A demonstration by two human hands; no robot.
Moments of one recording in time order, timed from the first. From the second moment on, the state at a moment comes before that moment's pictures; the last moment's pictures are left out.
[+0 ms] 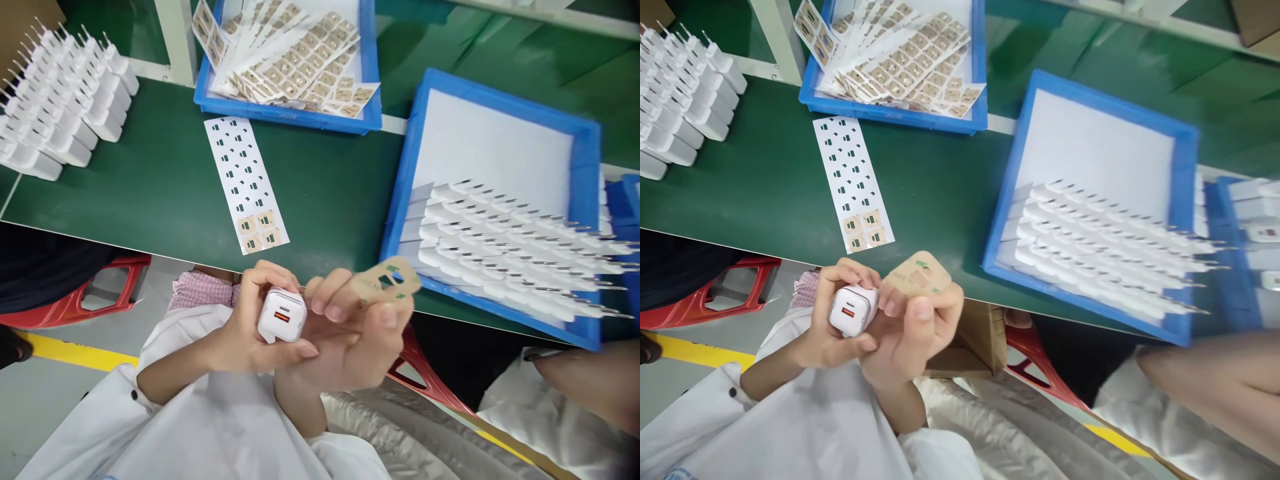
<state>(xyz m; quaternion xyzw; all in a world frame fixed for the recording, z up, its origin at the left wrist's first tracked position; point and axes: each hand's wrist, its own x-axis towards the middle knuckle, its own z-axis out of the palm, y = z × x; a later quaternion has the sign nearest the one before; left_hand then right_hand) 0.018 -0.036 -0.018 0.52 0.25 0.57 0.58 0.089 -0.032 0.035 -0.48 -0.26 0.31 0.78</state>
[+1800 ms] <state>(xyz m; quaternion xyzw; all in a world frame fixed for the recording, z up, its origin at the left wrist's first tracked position) -0.008 0.000 -0.009 0.70 0.22 0.49 0.47 0.115 -0.058 0.023 -0.47 -0.33 0.55 0.61</state>
